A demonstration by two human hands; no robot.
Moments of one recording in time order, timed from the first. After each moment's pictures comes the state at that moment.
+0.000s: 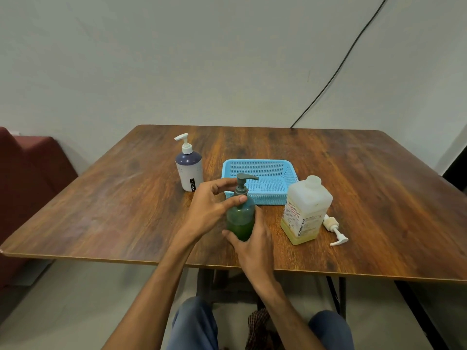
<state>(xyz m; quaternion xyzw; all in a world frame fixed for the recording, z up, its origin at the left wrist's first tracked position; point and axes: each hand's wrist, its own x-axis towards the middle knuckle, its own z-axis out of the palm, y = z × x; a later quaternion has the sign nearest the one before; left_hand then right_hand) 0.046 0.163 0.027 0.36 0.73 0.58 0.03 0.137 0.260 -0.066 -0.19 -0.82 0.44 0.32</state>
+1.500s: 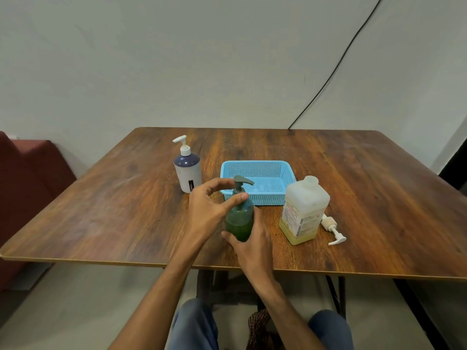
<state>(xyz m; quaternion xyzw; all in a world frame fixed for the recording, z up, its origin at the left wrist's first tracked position) 0.056 0.167 0.020 0.31 0.73 0.61 -0.05 0.135 0.261 -0.067 -0.20 -0.81 0.45 0.31</state>
